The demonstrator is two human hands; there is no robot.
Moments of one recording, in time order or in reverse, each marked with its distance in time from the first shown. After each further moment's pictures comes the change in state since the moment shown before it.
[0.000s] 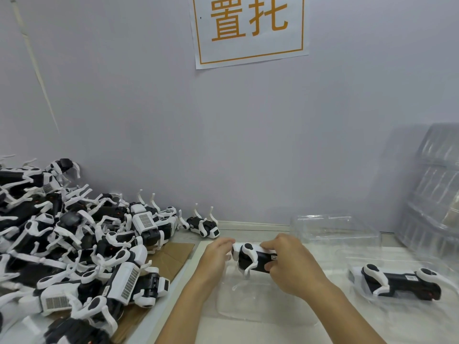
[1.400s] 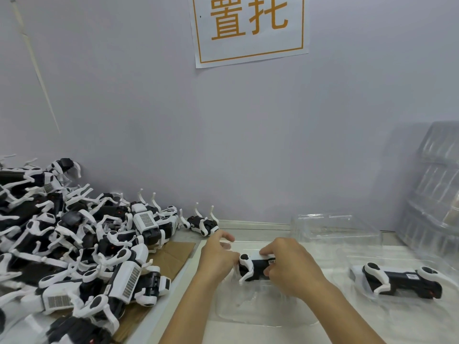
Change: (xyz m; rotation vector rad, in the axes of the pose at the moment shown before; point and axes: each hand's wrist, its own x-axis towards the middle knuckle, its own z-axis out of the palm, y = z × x) left_hand -0.010 0.015 0.004 0.318 0.090 0.053; right_hand -0.001 -0.005 0.002 -0.057 -0.039 0.049
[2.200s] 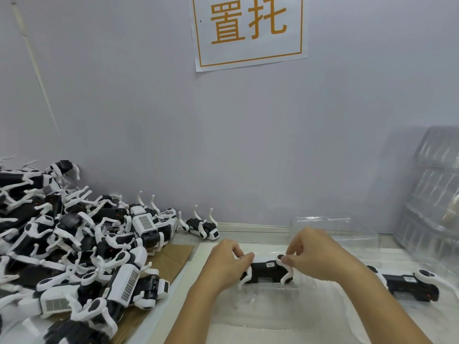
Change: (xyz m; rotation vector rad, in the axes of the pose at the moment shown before) left_hand -0.002 0.000 0.009 0.324 -0.079 0.151; right_hand 0.002 0.032 -0.048 0.086 -0.064 0.076
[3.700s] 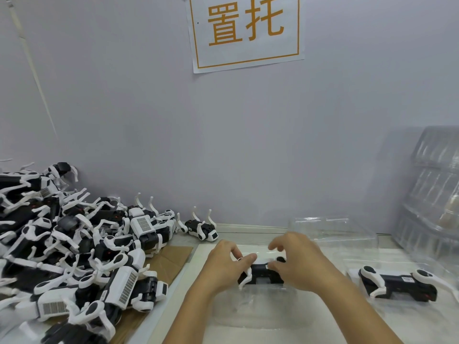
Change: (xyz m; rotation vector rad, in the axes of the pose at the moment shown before) left_hand -0.005 0.004 -0.005 -0.058 -0.032 0.028; right_hand -0.005 -0.015 0.024 -0.044 0.056 -0.087
